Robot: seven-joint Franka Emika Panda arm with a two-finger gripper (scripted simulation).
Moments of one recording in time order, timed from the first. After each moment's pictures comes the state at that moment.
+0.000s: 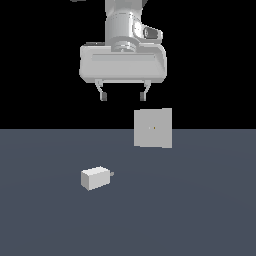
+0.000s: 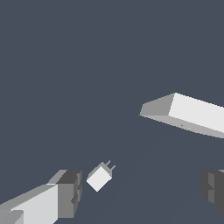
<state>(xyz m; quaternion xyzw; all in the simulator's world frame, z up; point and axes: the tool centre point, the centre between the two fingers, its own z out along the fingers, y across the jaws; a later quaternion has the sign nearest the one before) 0.007 0.011 0.174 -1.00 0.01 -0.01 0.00</state>
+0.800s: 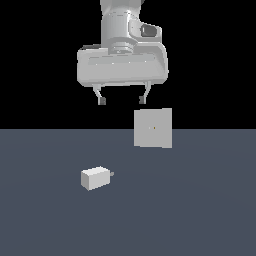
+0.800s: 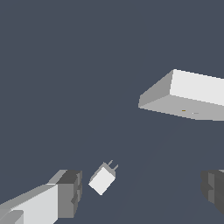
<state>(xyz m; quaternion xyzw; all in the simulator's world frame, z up) -0.006 0.014 0.162 -1.00 0.06 -0.03 0.00</state>
